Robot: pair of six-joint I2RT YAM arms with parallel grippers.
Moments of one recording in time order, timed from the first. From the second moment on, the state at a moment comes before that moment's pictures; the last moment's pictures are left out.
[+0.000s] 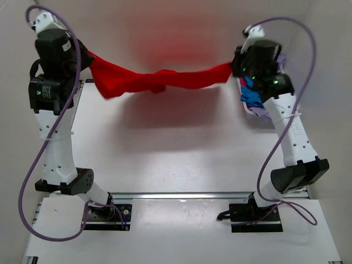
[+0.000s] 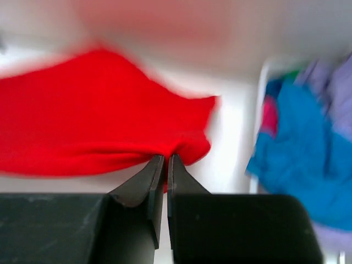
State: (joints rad) left arm -0.12 1.55 2.41 -1.01 -0.31 -0.49; right arm 0.24 1.56 1.95 -0.61 -0.02 0.04
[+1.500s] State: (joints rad) left arm -0.12 1.97 2.70 -0.74 -0.27 -0.41; right arm 0.27 1.93 2.41 -0.55 -0.13 0.04
